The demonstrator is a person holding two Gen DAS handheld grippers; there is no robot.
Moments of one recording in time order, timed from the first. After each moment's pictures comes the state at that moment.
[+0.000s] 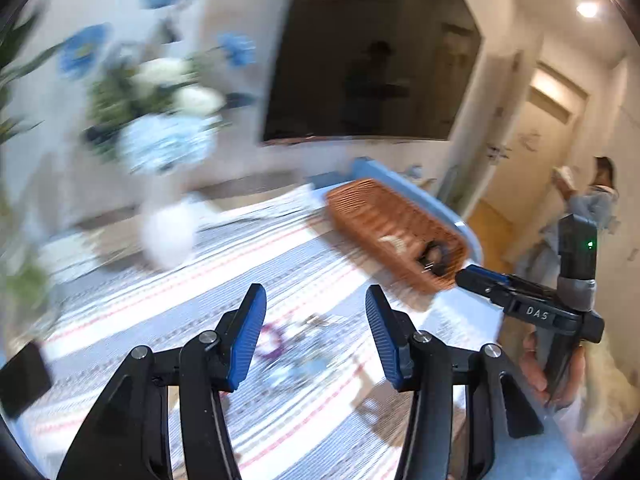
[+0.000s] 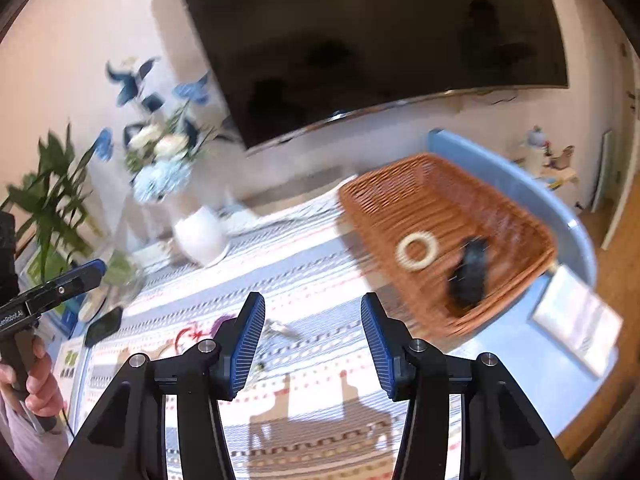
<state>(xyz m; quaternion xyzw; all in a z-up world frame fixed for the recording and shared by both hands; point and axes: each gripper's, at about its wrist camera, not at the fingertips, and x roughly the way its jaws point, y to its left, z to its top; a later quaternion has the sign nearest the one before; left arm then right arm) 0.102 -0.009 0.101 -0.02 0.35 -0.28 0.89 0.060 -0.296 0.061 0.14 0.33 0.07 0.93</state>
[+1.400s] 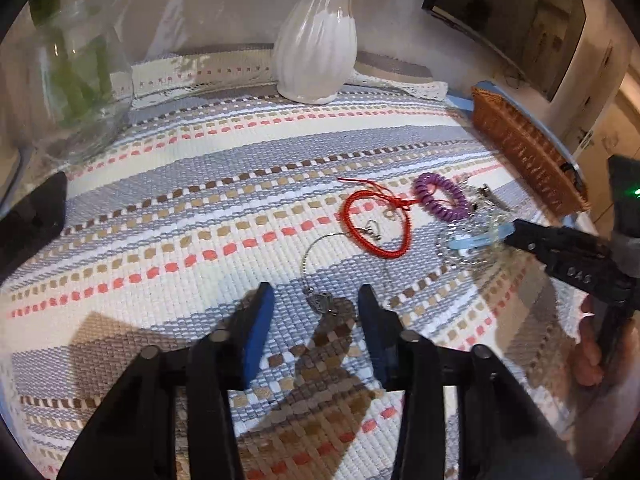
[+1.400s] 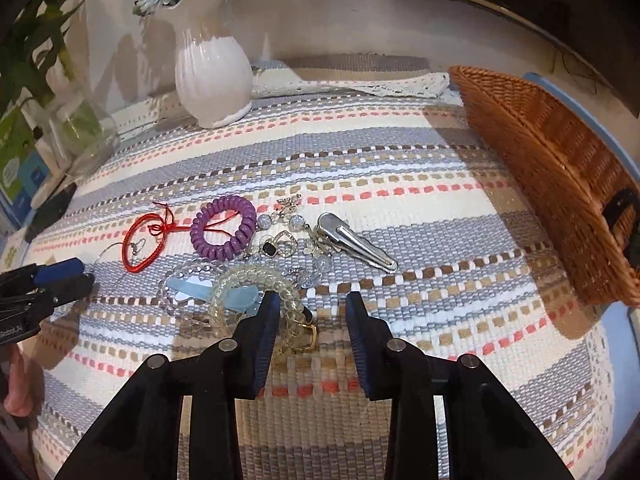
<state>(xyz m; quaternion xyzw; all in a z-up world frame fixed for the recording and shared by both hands) 0.115 0.069 -0.074 -0.02 0.46 -0.15 0.88 0.127 -0.176 -0.065 0.01 0.45 0.09 0.89</state>
